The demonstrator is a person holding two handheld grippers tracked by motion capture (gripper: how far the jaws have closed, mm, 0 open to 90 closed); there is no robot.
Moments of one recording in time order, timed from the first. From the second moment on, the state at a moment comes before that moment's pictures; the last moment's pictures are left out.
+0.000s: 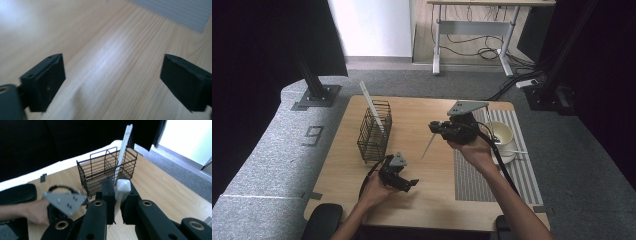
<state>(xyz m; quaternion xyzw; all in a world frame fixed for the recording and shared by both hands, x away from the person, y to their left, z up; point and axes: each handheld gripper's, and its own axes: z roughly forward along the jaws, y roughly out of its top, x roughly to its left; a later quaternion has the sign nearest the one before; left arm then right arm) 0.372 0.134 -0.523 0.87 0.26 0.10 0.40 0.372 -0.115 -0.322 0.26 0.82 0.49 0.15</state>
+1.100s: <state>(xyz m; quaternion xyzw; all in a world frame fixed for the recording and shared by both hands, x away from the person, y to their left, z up) 0.356 0.118 -0.505 0.86 0.17 0.10 0.48 0.364 -0.081 -0.366 0.24 0.85 0.47 0.09</state>
